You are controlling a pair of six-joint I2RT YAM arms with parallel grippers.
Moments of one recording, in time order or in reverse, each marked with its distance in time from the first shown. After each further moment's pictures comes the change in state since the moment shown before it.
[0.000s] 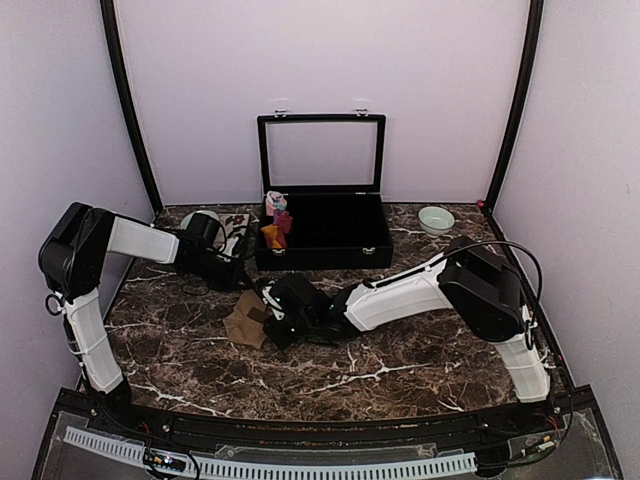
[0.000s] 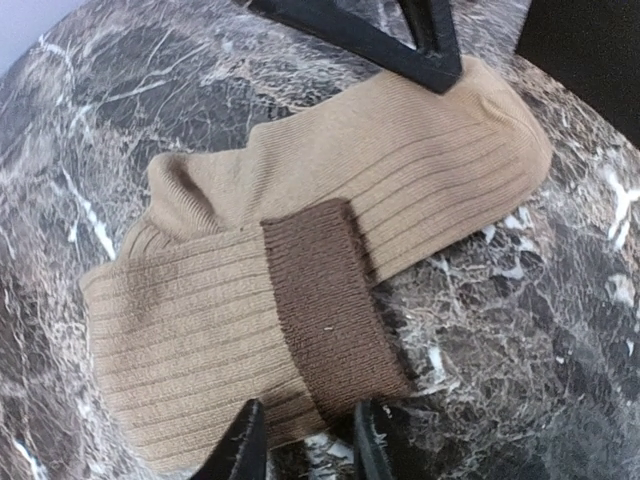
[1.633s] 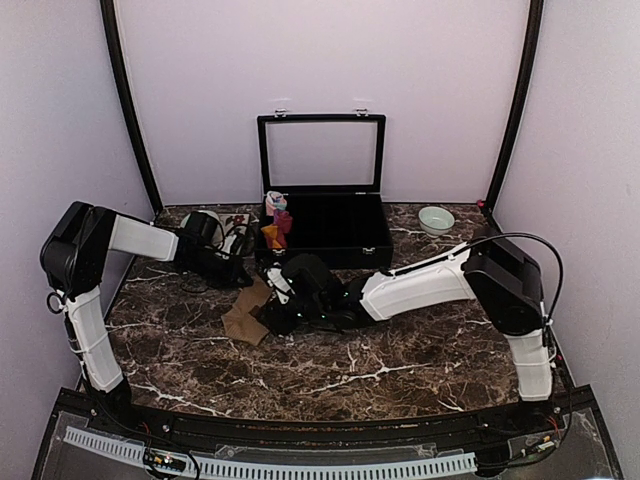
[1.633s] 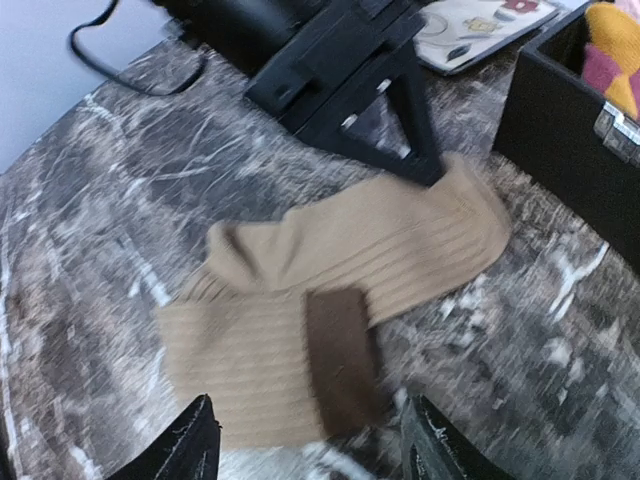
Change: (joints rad) left arm 0.024 0.021 0.023 0.000 0.028 -0.006; right arm -0.018 -0.120 -0.080 0.087 -0.072 -0.038
